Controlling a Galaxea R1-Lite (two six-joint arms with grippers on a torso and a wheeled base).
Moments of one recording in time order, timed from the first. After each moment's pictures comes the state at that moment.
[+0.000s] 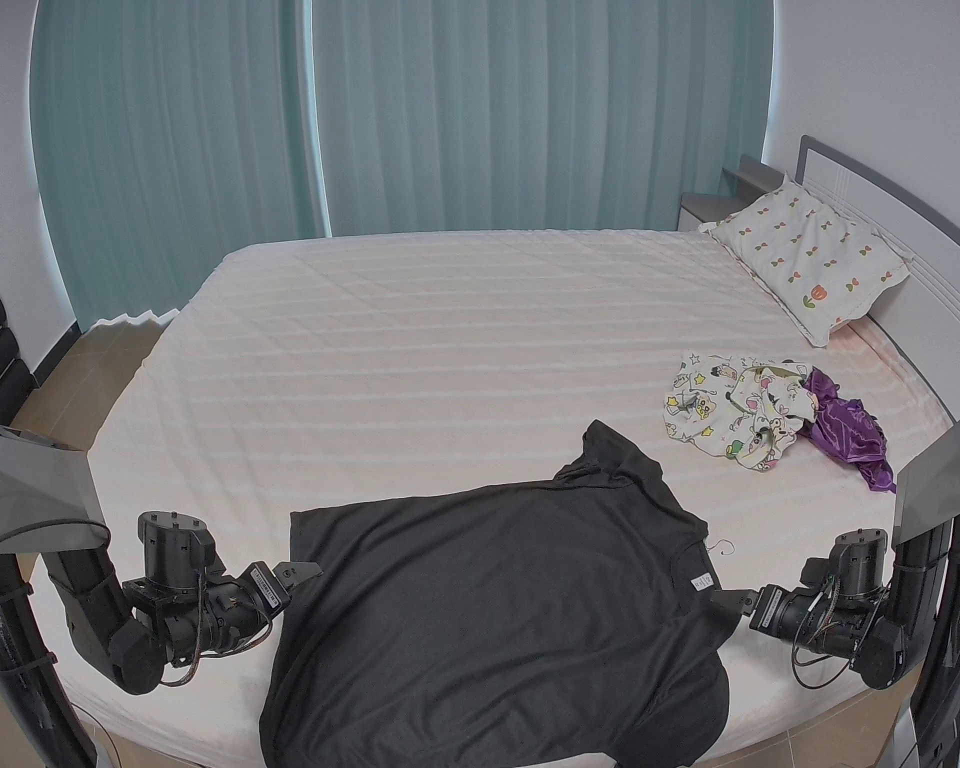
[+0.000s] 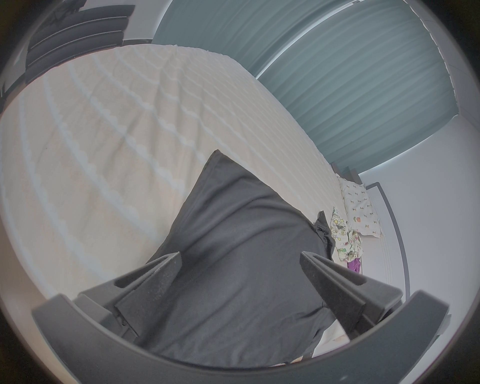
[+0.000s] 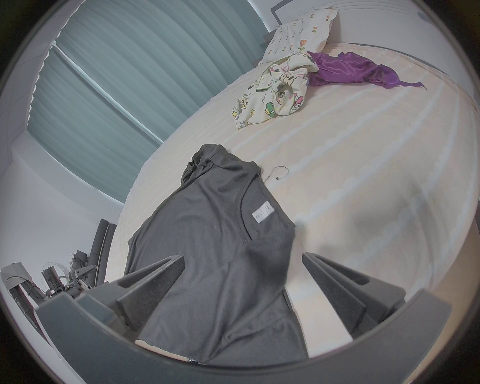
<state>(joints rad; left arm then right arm) -0.18 2.03 -0.22 -1.16 -0.14 -0.85 0.10 2.21 -0.02 -1.53 0.19 0.57</state>
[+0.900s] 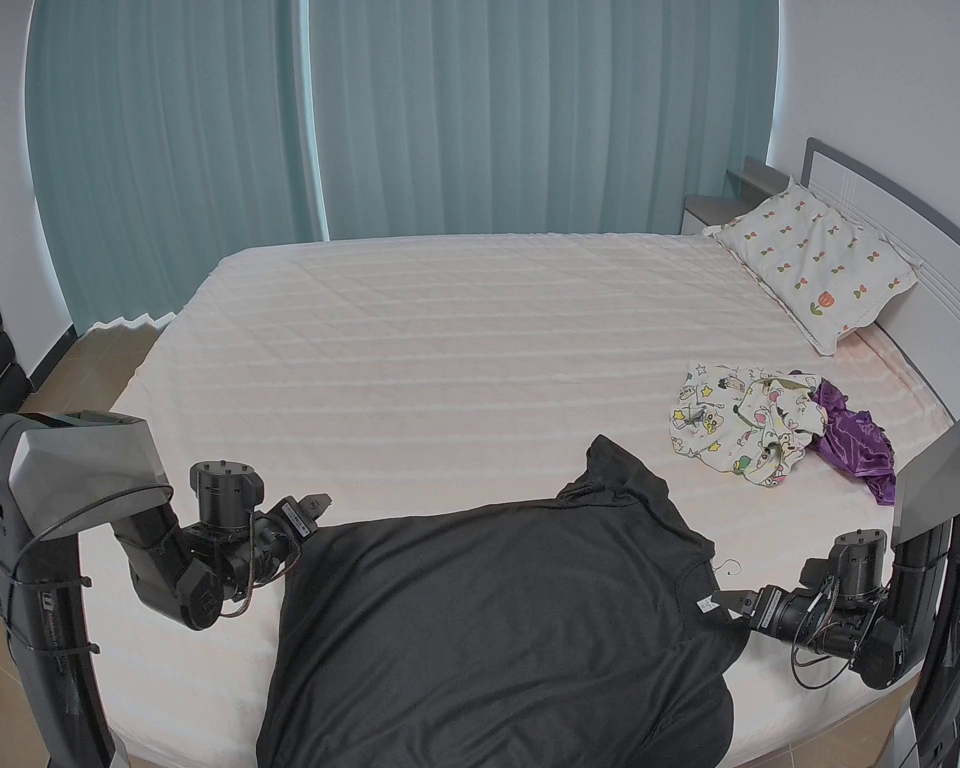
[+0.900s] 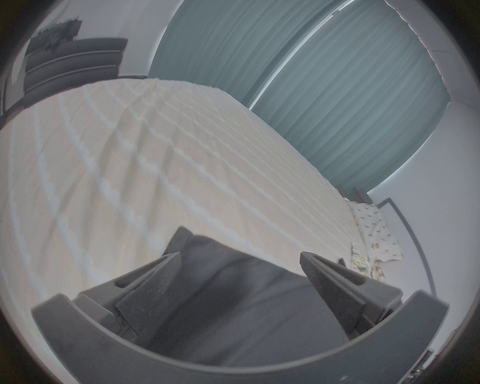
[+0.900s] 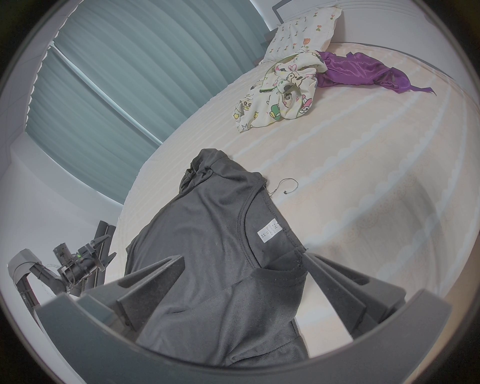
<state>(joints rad) -0.17 2.25 -0.62 -1.11 0.05 -0.77 0.10 2.21 -0.02 -1.53 0.19 0.57</state>
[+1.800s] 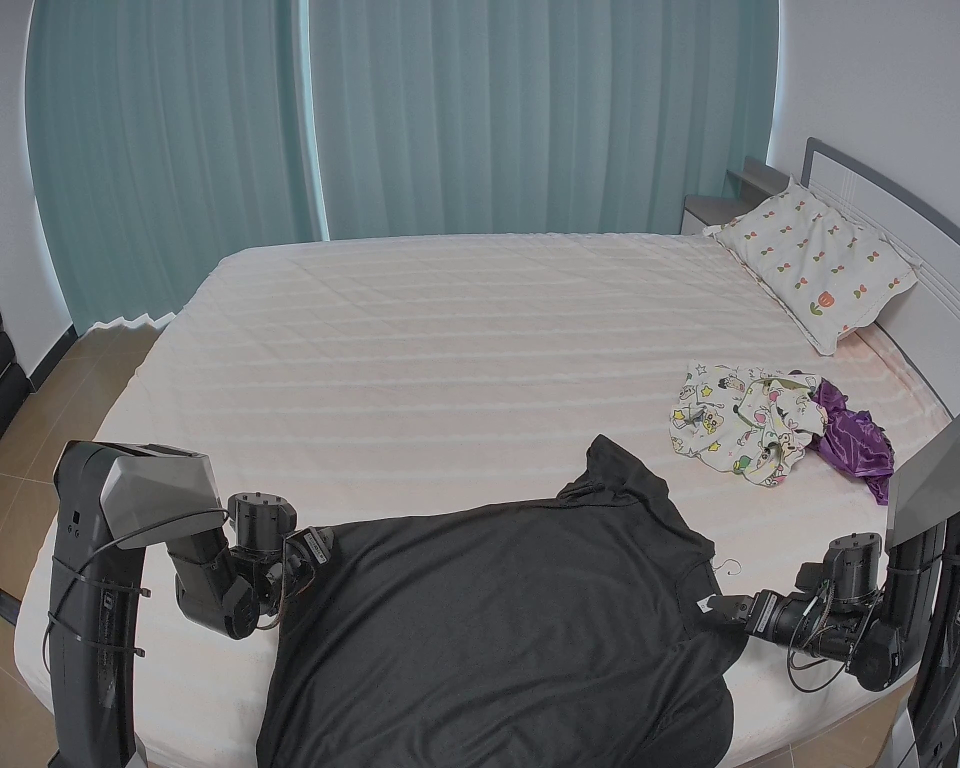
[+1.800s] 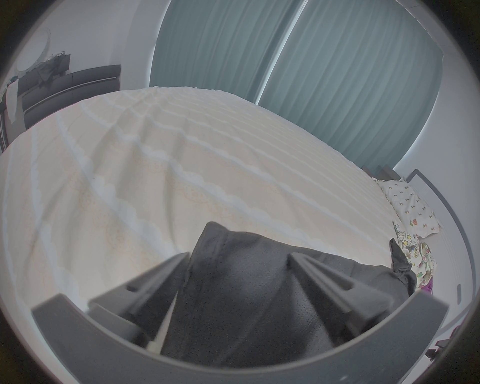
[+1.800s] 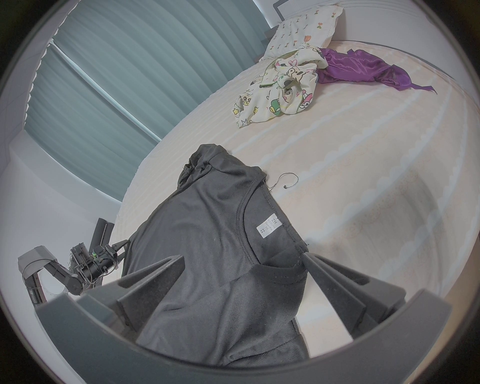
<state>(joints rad) -0.17 2.52 -0.78 -1.14 0.18 -0.61 0.11 2.24 -0.02 -1.53 0.18 0.56</state>
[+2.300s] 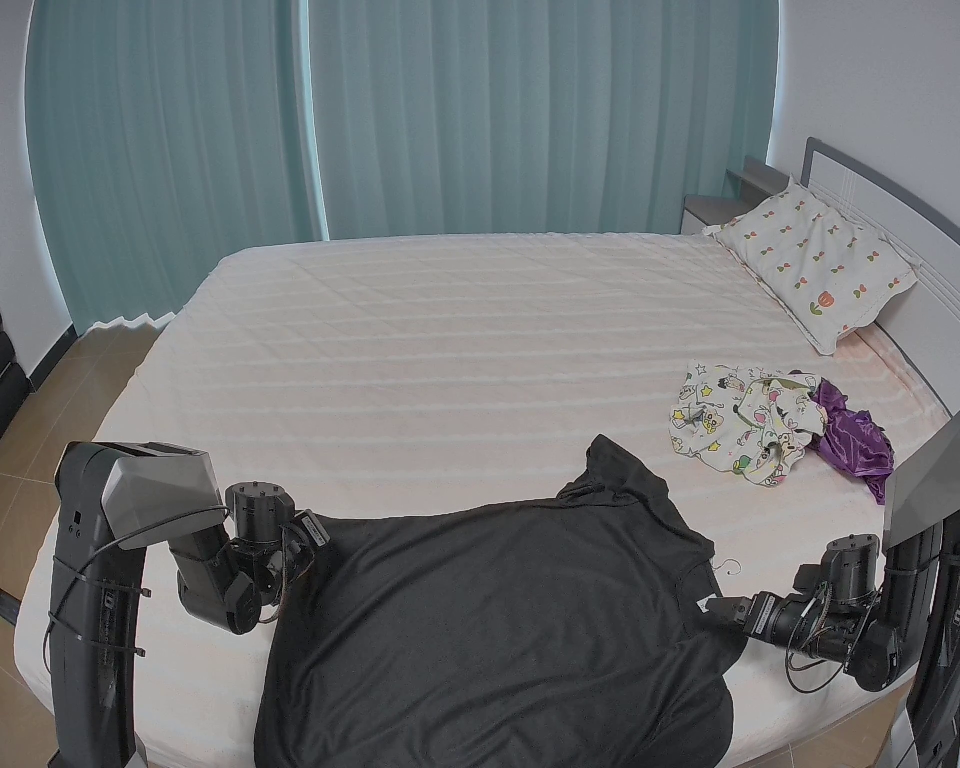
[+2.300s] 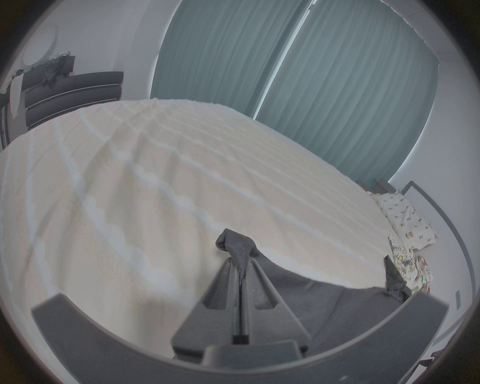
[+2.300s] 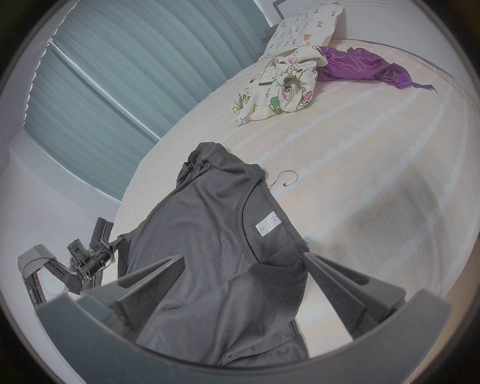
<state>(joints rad) -0.16 2.52 -0.82 -1.21 0.21 -0.61 0.12 2.25 -0.02 -1.54 0.18 0.56</state>
